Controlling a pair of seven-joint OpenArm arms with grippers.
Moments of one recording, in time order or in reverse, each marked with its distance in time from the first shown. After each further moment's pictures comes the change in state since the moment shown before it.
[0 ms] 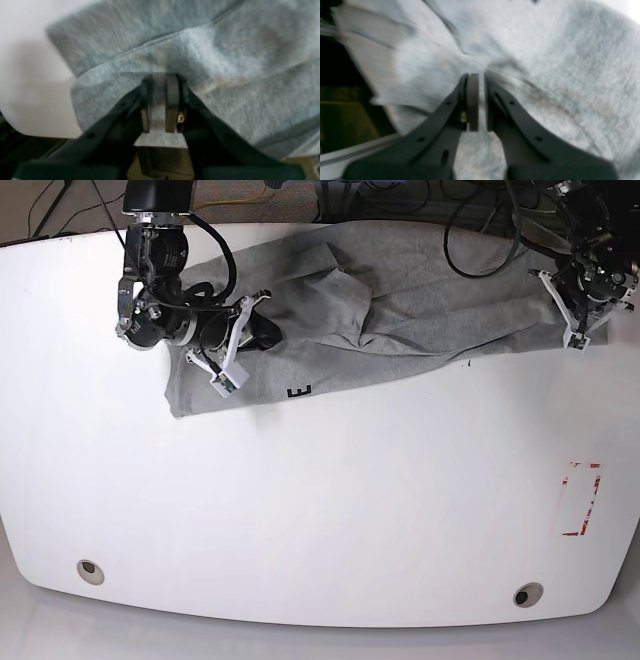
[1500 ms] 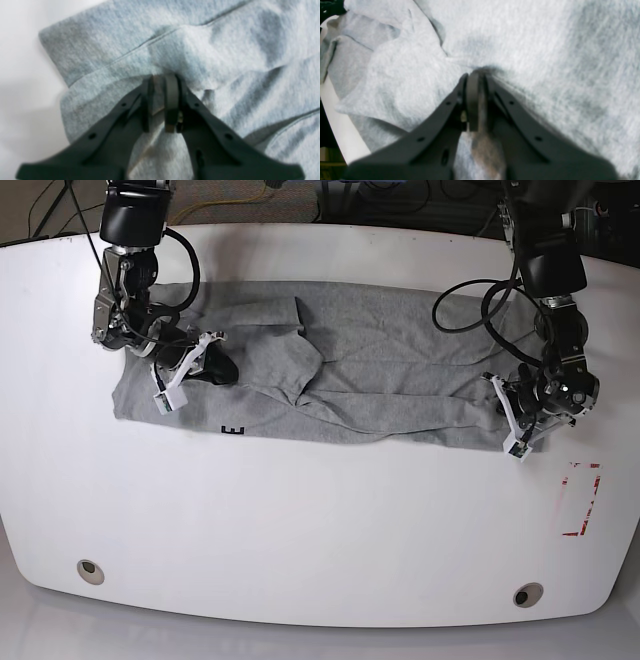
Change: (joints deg) left arm -26.6 -2.3 21.2 -23.7 -0.4 1.0 -6.8; right arm 6.4 5.7 7.3 -26.3 -5.0 2.3 26.1
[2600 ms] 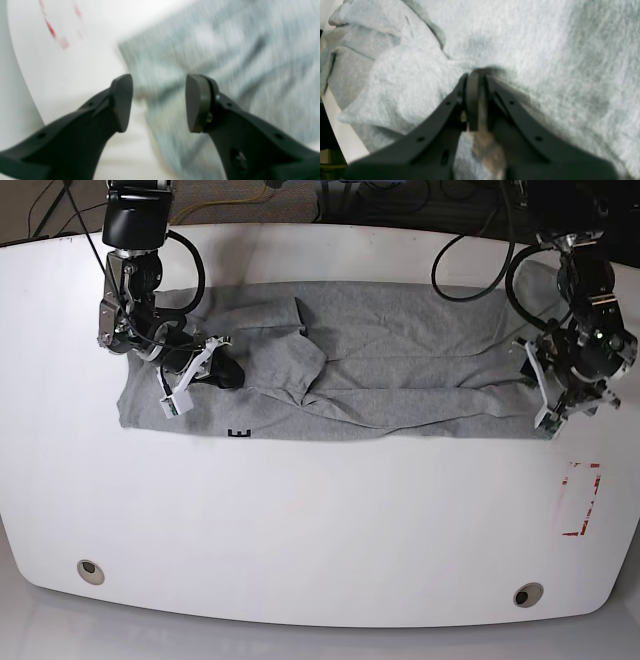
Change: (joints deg) left arm 12.9 -3.1 -6.6 31.8 -9.3 -1.0 15.9; right arm 0.6 -0.1 -2.8 0.0 1.7 -1.3 0.4
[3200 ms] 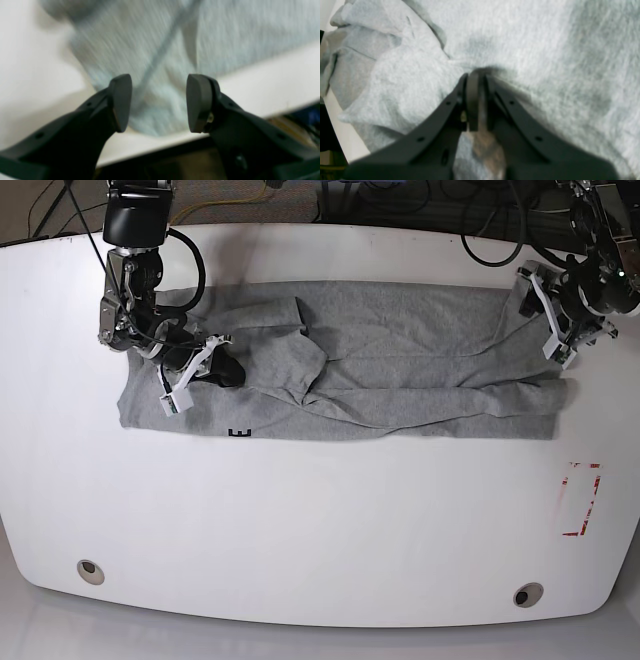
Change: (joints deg) left arm 18.7 -4.0 -6.1 3.2 -19.9 0.2 2.9; right arm -0.8 0.0 0.0 0.0 0.3 0.0 0.9
